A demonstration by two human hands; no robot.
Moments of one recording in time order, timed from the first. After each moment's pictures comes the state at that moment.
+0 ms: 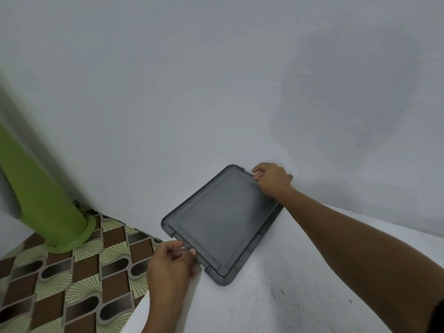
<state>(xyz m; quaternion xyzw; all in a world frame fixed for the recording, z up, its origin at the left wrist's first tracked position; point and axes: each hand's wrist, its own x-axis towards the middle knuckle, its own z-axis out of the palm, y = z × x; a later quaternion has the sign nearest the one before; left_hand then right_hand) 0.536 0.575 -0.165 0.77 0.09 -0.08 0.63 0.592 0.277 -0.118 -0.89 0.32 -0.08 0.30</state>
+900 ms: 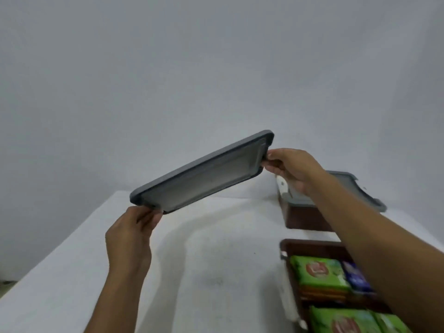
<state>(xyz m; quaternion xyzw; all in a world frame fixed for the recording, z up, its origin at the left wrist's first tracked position) 0.257 0.458 -0.039 0.46 -0.03 -0.13 0.88 0.097 0.165 0.059 -0.60 0.28 -0.33 0.67</state>
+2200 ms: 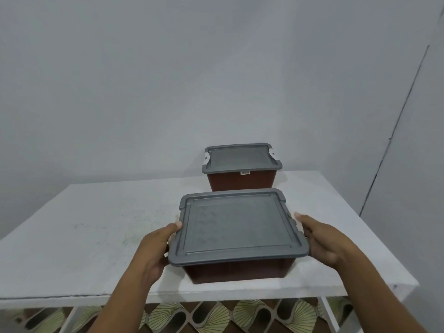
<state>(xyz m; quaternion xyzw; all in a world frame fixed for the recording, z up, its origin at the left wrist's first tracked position) 0.029 0.382 -0.109 0.66 -0.10 -0.37 0.65 -0.276 0.153 -0.102 -0.45 0.43 -0.23 0.74</state>
